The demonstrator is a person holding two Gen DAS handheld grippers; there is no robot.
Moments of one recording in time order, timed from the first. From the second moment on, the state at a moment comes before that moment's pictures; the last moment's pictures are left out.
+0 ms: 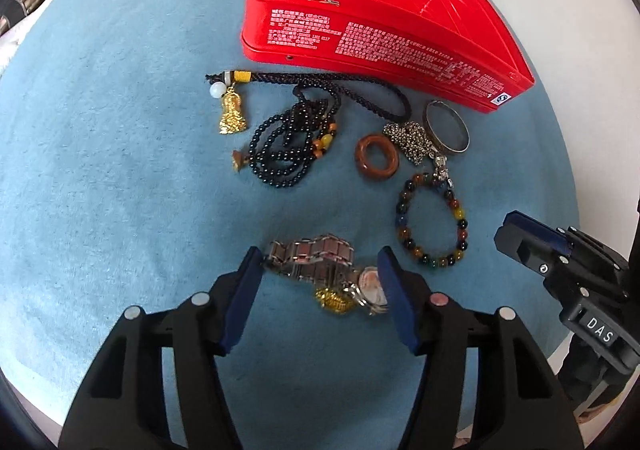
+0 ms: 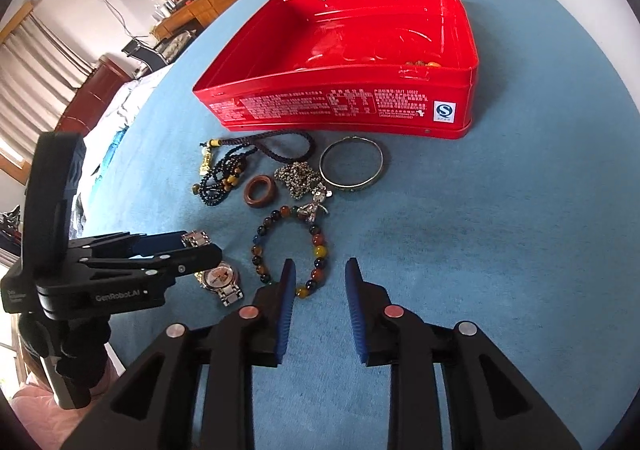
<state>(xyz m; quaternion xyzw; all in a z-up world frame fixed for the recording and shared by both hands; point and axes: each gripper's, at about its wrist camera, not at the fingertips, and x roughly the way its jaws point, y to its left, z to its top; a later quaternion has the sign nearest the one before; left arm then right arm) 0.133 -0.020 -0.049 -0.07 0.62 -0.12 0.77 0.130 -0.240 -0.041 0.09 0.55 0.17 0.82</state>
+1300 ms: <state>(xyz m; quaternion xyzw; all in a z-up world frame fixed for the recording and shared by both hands) 0.194 -0.051 -0.072 -0.09 0.62 -0.14 0.77 0.153 -0.227 -0.057 0.09 0.57 0.18 0.80</state>
